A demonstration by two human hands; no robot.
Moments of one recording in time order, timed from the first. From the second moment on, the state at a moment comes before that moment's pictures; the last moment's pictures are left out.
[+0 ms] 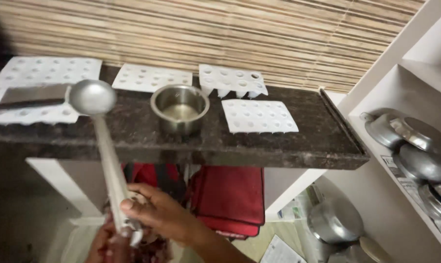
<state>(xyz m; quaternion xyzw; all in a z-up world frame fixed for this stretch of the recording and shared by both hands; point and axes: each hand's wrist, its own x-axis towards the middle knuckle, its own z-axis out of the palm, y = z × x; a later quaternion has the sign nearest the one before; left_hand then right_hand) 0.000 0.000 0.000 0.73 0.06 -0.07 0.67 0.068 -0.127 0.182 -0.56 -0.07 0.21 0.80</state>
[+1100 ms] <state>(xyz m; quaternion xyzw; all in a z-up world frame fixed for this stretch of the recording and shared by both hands) 0.457 0.020 0.148 0.86 -0.12 0.22 0.45 0.240 -0.357 0.244 -0.73 0.30 -0.04 0.61</state>
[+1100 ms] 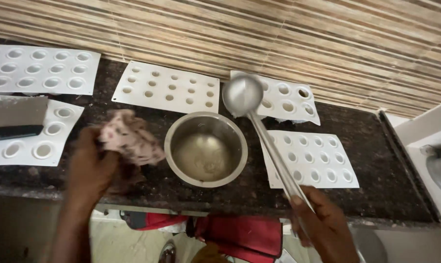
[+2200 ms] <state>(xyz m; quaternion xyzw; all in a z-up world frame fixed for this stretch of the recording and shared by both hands) 0.492 -0.142 0.126 0.74 -0.14 -0.17 0.63 0.221 -0.356 0.241 -0.79 0.35 0.07 0.50</state>
